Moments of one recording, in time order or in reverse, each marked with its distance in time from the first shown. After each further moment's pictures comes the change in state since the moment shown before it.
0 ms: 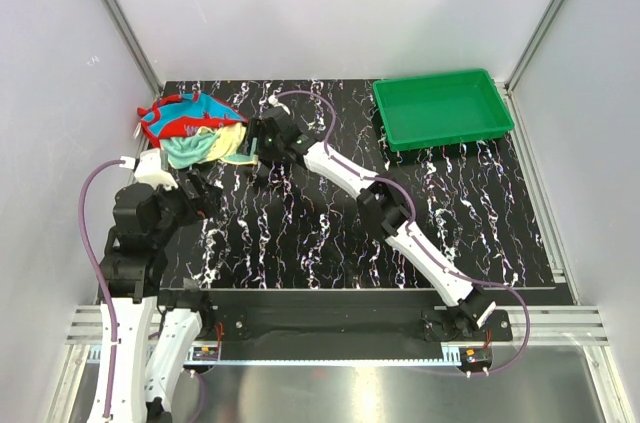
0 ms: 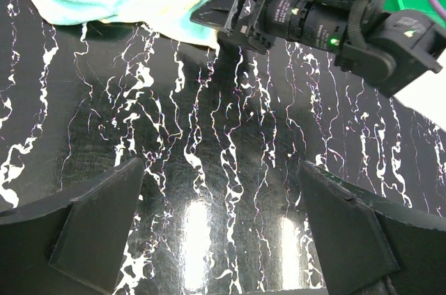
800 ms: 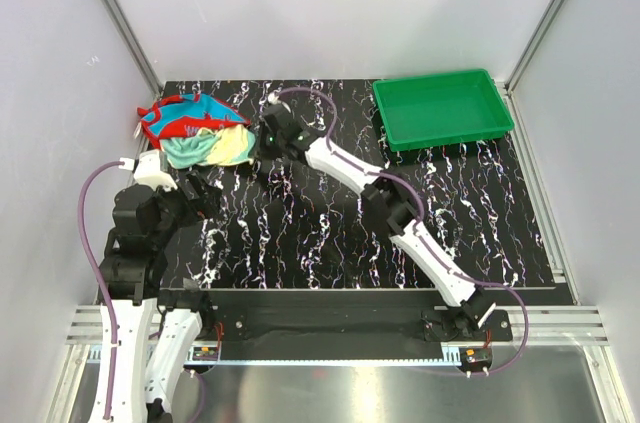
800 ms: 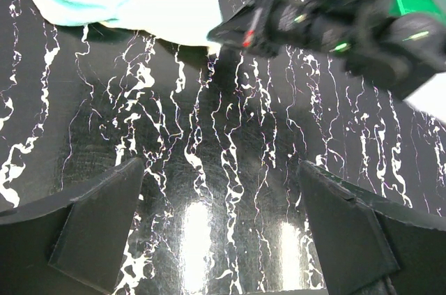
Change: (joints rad) left arm 0.000 -0.011 -0.004 0.000 -0.006 -0.001; right arm 0.005 -0.095 -0.155 0.027 -0.014 0.013
